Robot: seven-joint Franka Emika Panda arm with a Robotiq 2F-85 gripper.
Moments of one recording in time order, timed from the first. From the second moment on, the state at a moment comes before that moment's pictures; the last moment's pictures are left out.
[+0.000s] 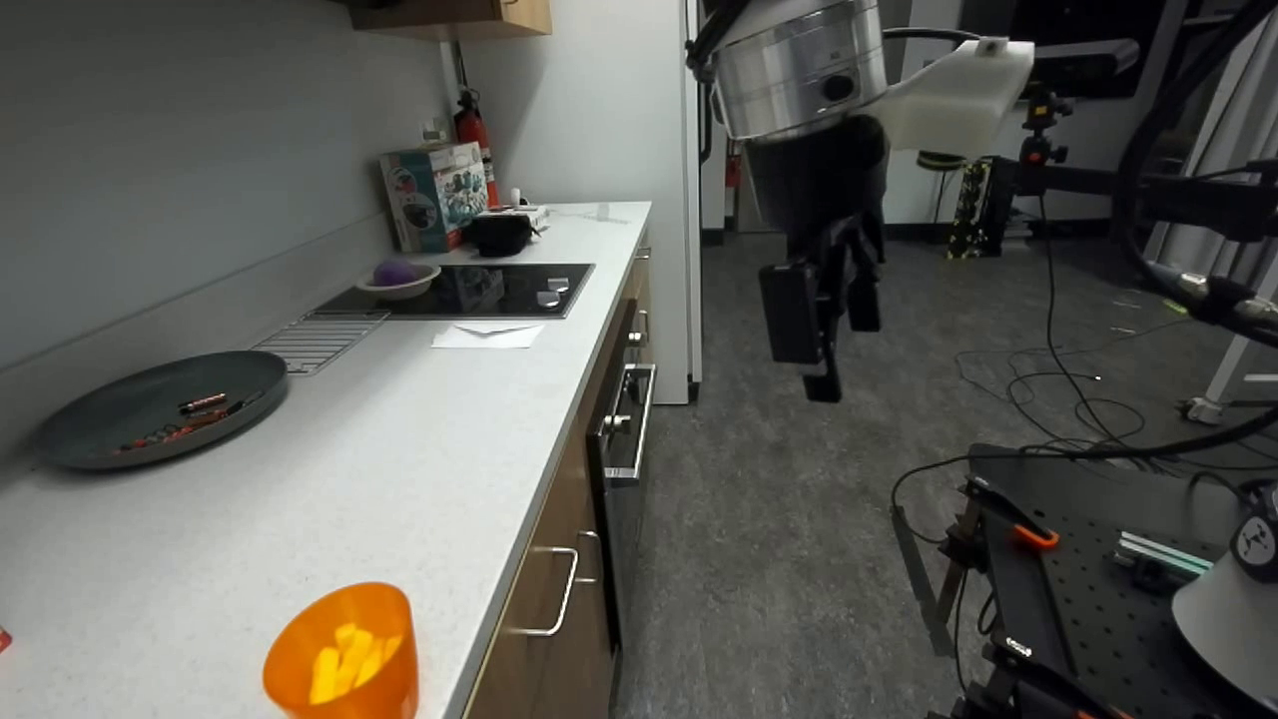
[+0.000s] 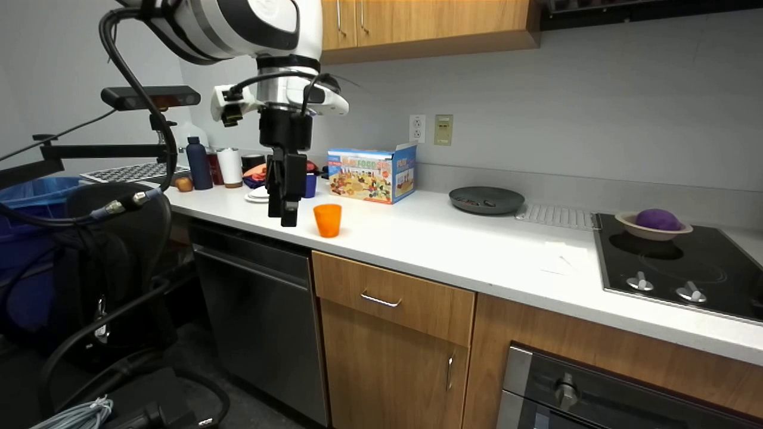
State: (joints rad) arm 0.05 -0.27 0.22 -2.32 0.00 1.80 0.50
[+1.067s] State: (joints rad) arm 0.06 0.12 0.15 -2.29 0.00 2.24 0.96
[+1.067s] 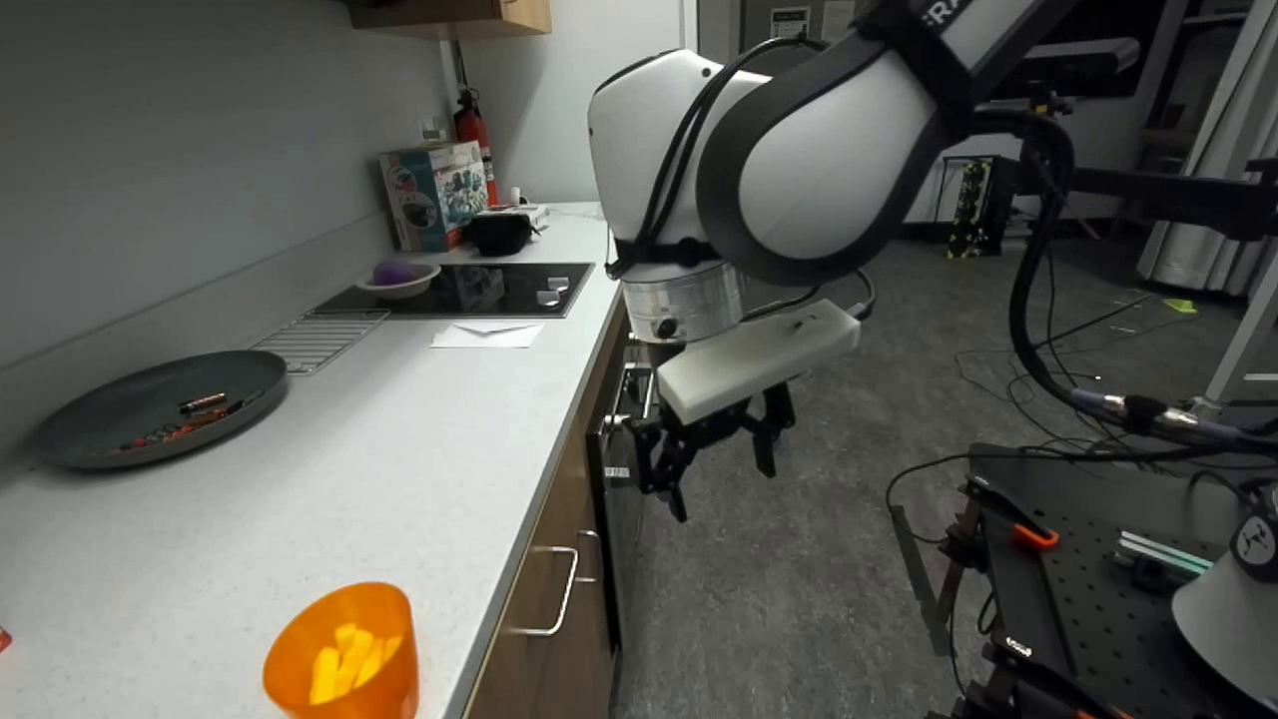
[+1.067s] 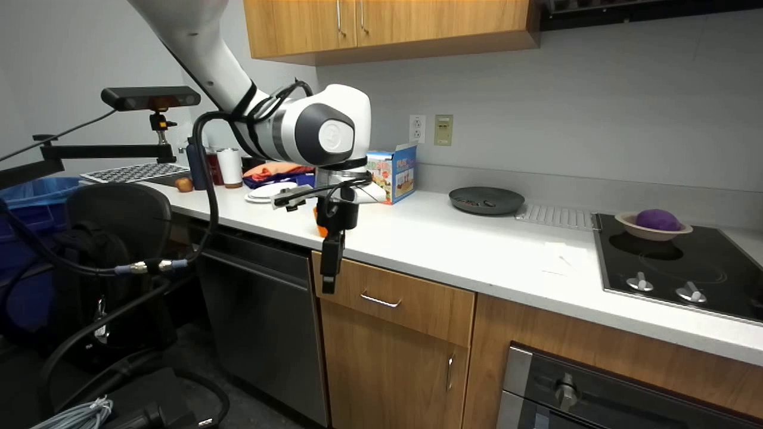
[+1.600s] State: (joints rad) arm 0.07 0.13 0.12 -2.28 0.01 2.25 0.96
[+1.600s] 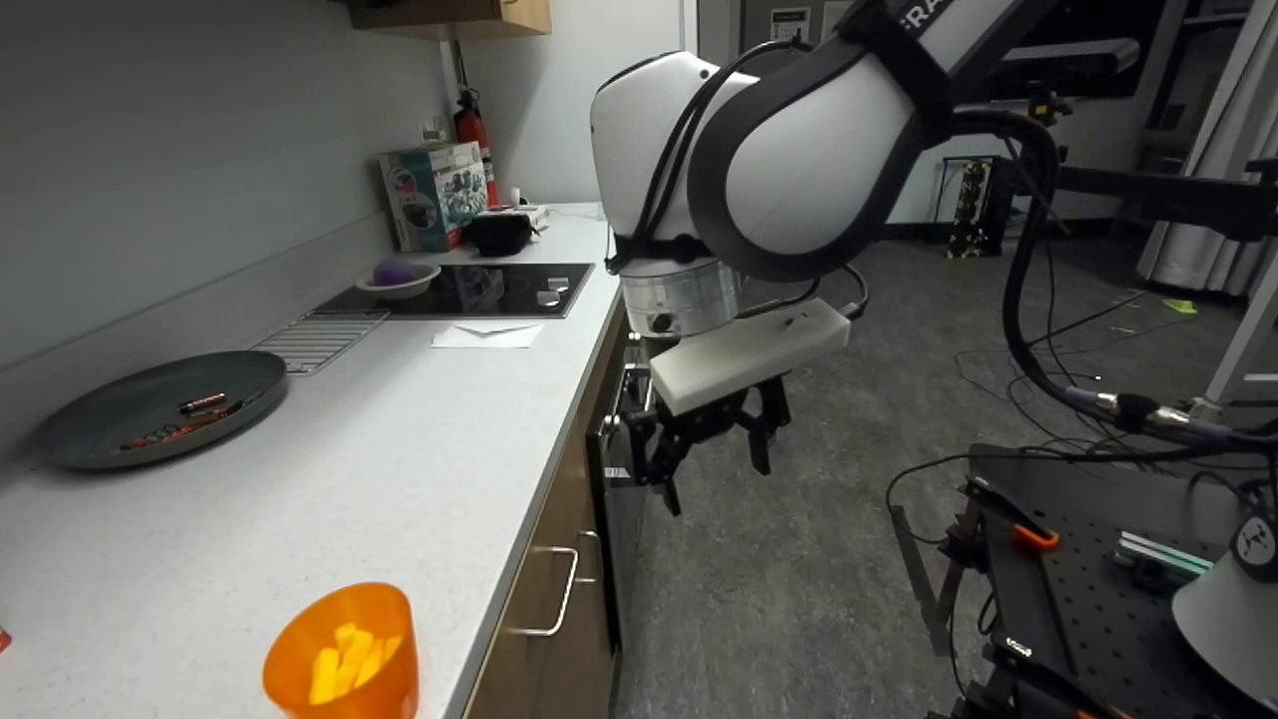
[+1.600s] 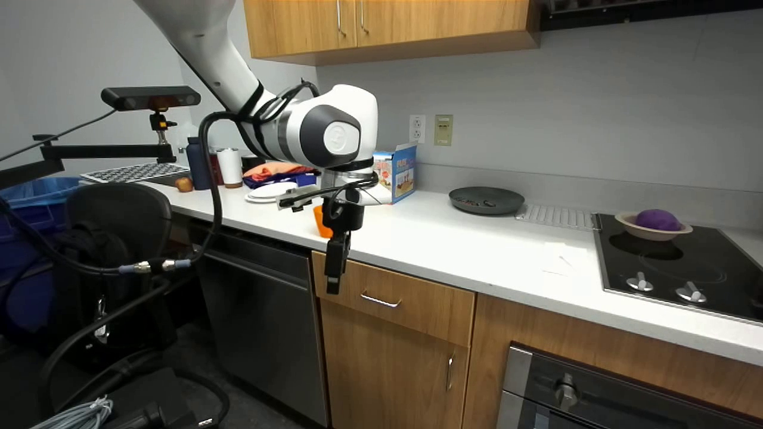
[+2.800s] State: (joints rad) arm 0.12 0.46 0.05 -2.28 0.17 2.84 1.05
